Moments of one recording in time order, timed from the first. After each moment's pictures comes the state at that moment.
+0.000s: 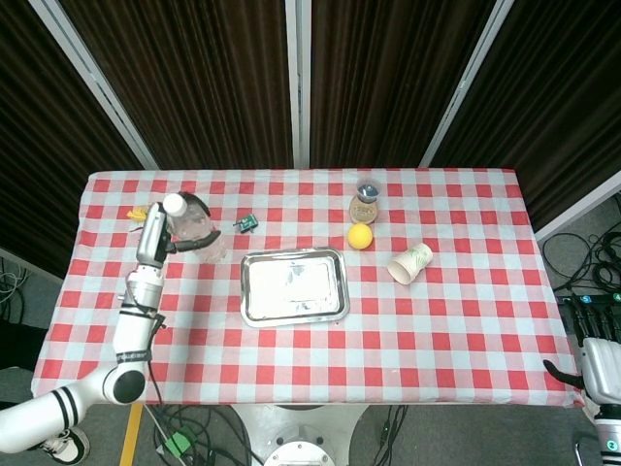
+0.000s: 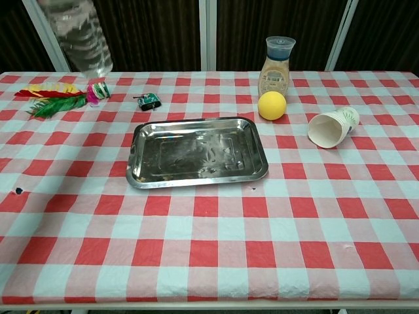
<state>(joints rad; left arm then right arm) -0.54 -1.56 -0.50 -1.53 1.18 1.09 -0.53 0.01 -1.19 0.05 -1.38 -1.41 1.40 0.13</state>
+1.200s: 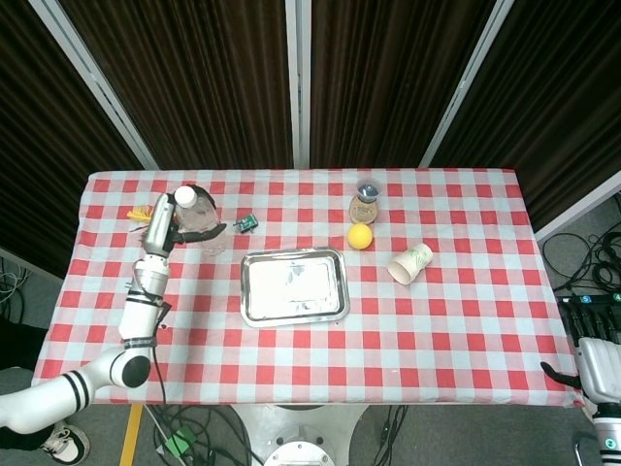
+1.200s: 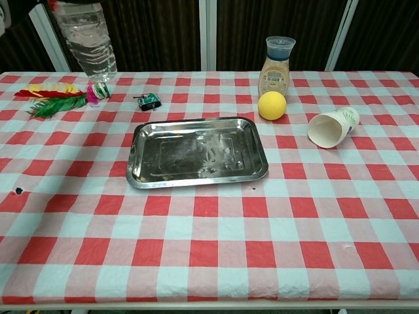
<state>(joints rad) -0.64 -1.57 -0.48 -1.41 1.17 1.08 -0.55 0.03 -1.18 0.05 -1.40 -1.41 1.36 0.12</state>
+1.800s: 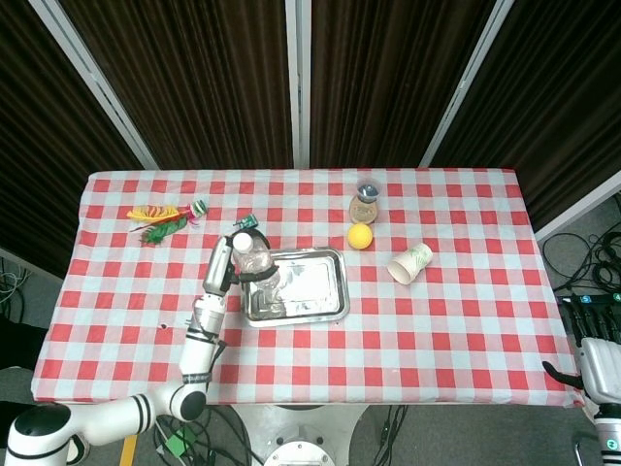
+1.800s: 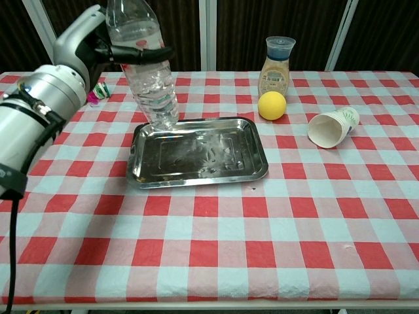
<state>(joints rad) -0.67 -1.92 -0.36 -1.27 1.26 1.26 -0.54 0.02 -1.18 0.05 -1.39 -1.40 1.37 0.13</state>
